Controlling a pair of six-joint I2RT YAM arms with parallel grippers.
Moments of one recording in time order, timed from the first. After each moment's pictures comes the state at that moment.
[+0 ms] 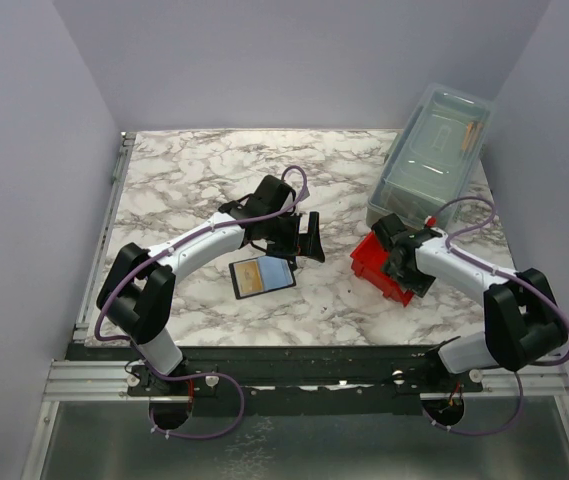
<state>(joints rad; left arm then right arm) -0.66 1.65 1.20 -0.45 0.45 -0.53 0.42 1.43 0.79 -0.81 0.54 1.11</state>
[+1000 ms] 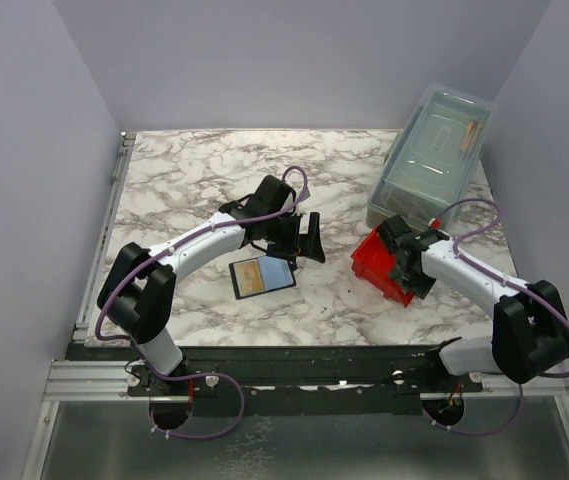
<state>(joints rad) -0.66 1.66 1.20 -0.45 0.46 -0.53 0.42 1.36 0.80 -0.92 0.52 1.09</state>
